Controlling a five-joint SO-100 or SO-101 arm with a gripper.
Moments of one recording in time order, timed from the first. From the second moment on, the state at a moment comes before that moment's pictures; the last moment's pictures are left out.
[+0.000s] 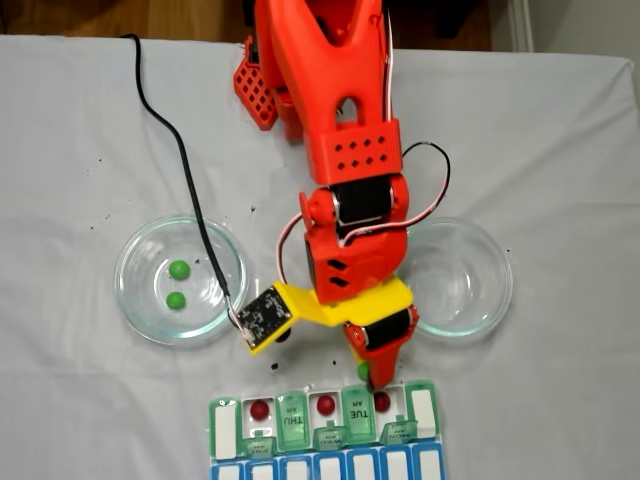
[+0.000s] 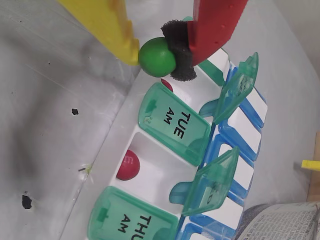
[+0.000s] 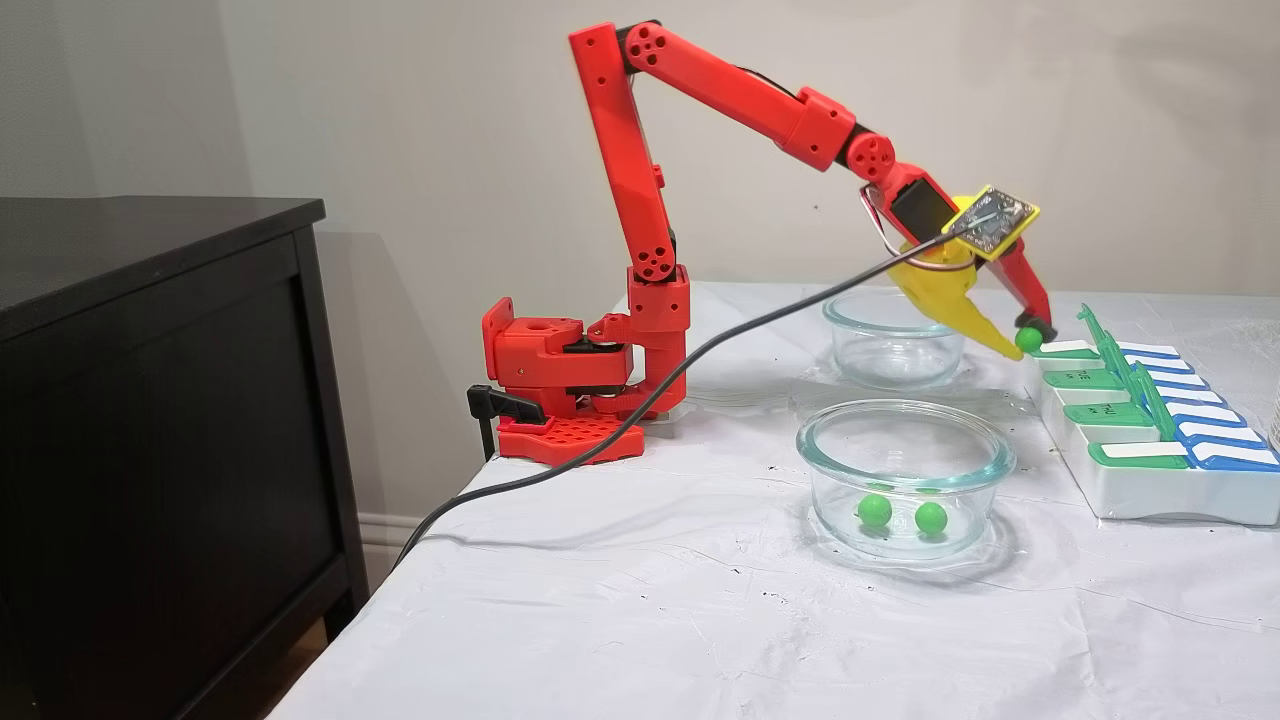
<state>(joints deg) -13.2 121.2 135.8 13.3 -16.8</state>
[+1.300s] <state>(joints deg) -14.2 108.2 131.2 0.5 -14.5</state>
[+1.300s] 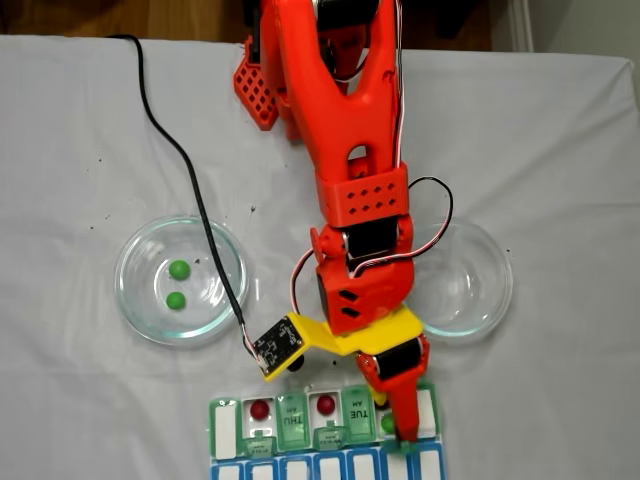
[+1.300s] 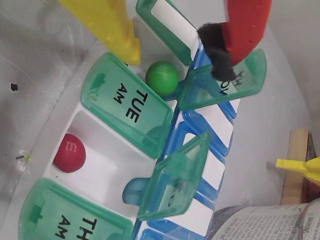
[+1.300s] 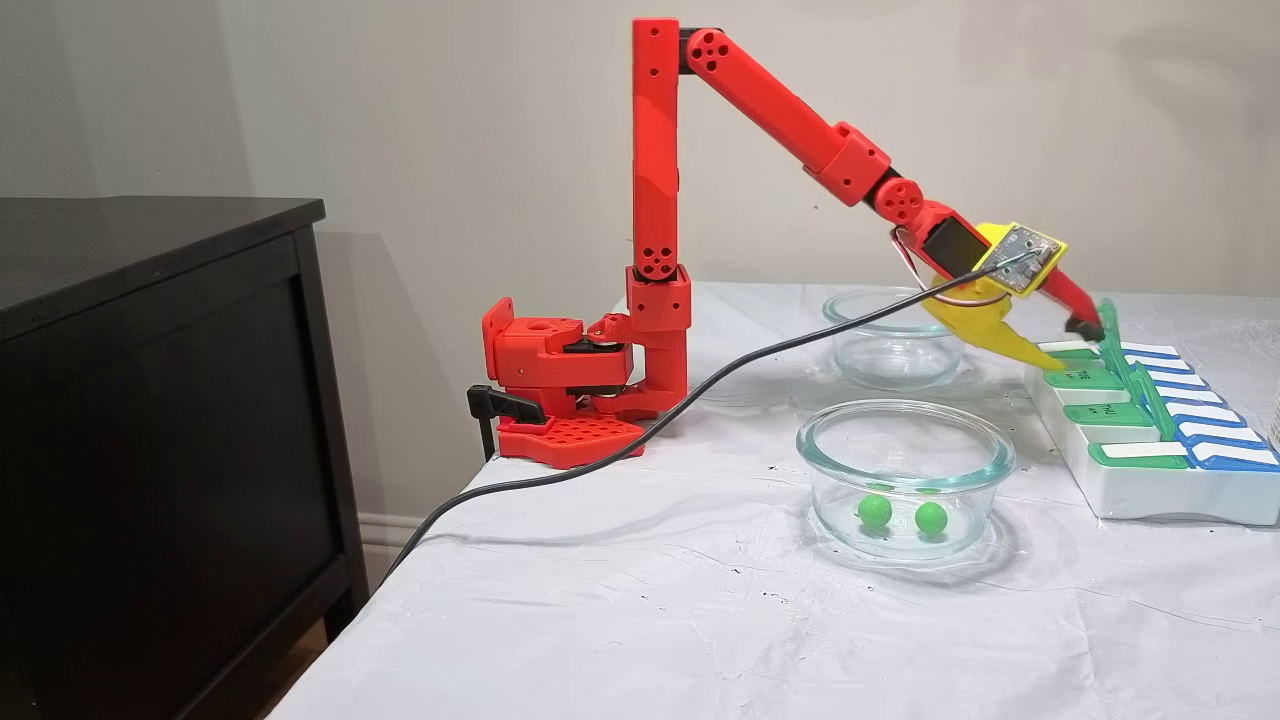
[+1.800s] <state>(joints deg) -12.8 120.8 130.8 20.0 -14.2</state>
